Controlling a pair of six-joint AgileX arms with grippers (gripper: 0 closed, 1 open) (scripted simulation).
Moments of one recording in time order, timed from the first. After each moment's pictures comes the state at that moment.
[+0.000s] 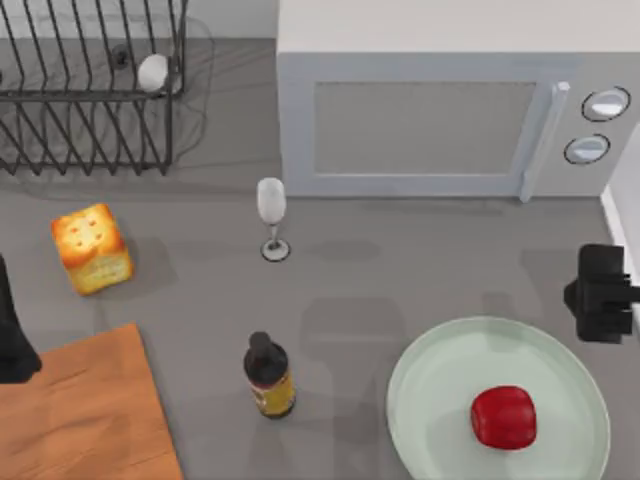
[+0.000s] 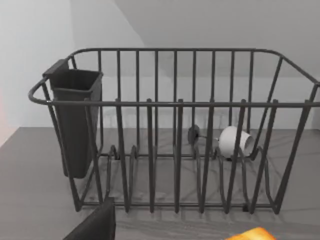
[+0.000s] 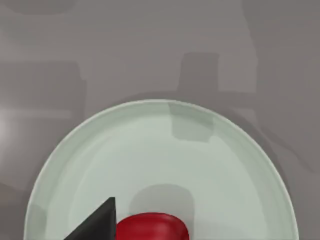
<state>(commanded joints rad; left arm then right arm) 0.00 0.00 0.00 0.00 0.00 0.00 0.41 0.98 0.75 -0.72 0.00 0.42</state>
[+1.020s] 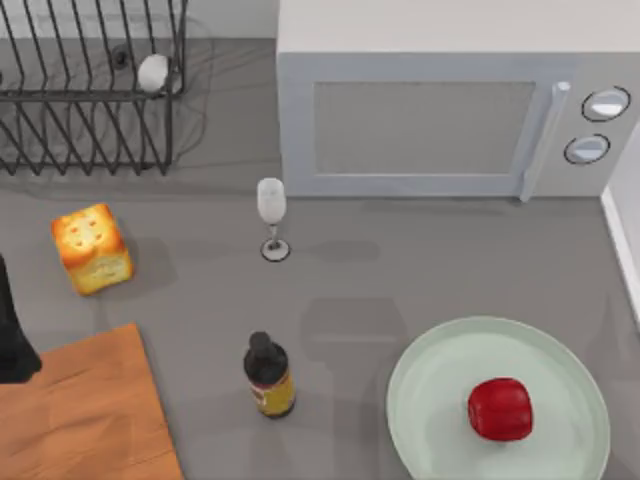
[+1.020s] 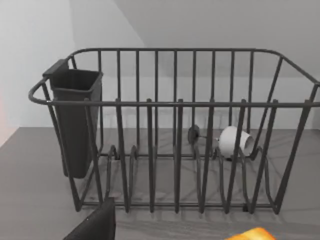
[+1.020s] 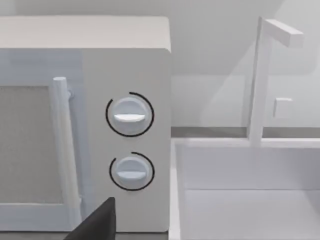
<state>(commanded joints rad) 0.00 0.00 0.00 0.00 0.00 0.00 0.00 0.00 0.00 0.00 0.00 0.00</state>
